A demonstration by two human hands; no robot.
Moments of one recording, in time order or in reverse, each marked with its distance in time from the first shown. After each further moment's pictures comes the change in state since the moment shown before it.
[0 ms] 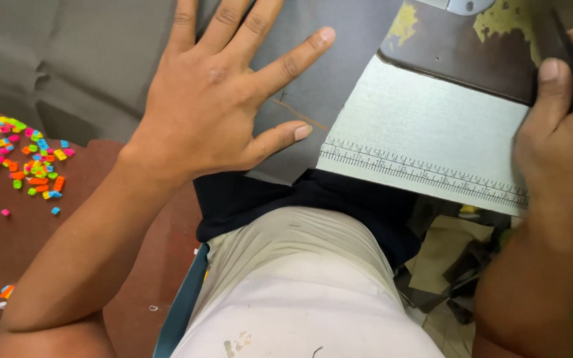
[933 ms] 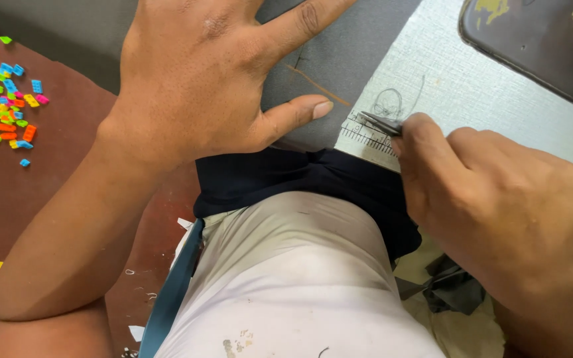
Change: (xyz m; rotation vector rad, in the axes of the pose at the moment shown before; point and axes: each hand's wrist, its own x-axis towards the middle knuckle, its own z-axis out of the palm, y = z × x) left_hand -0.040 -0.015 0.010 0.280 0.079 -0.133; right_hand 0.013 -0.116 -0.020 -0.514 -0.283 -0.447
